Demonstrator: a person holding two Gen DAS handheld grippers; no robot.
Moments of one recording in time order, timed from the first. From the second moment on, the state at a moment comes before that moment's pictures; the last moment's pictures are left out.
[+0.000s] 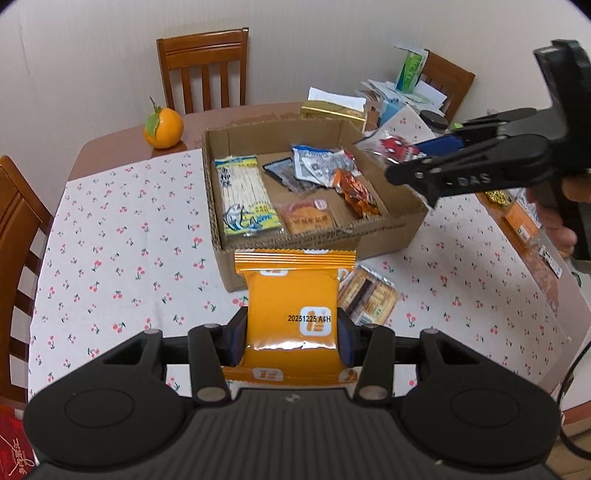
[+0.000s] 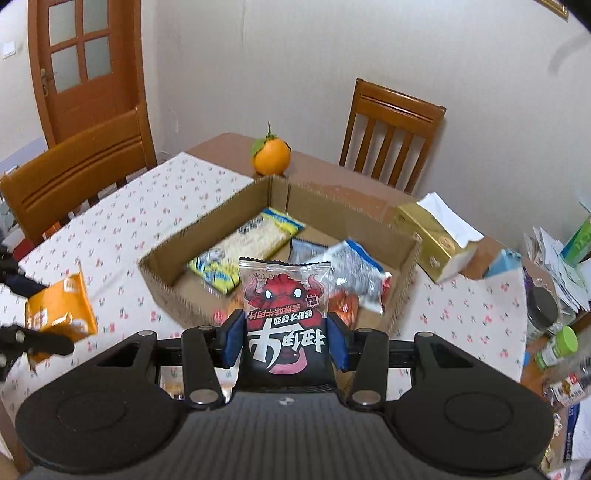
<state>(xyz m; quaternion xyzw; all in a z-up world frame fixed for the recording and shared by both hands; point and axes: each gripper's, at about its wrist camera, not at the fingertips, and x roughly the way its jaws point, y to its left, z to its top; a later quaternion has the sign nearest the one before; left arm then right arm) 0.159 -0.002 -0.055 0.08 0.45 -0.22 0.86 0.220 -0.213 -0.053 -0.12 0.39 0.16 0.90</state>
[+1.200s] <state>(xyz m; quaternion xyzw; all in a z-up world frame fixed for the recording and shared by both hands) 0.235 -0.024 -0.040 0.09 0.41 -0.21 0.88 0.185 -0.218 -0.074 -0.03 0.40 0.07 0.92</state>
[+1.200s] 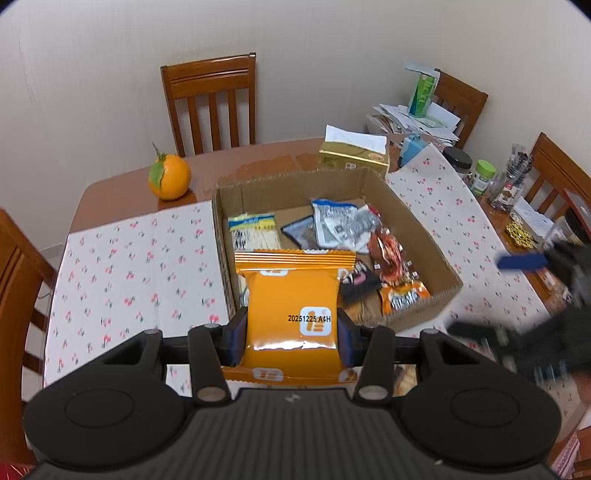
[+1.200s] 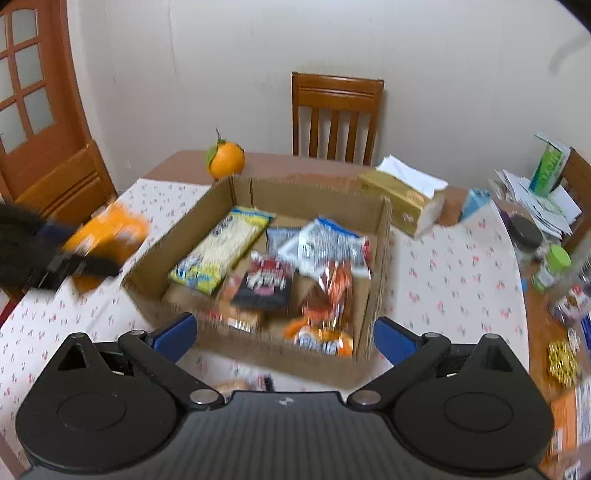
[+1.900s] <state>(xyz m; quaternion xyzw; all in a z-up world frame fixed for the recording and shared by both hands) 0.342 -0.094 -0.050 0.12 0.39 -0.20 0.89 0.137 -0.244 -0.075 -0.01 0.41 0.01 0.91</state>
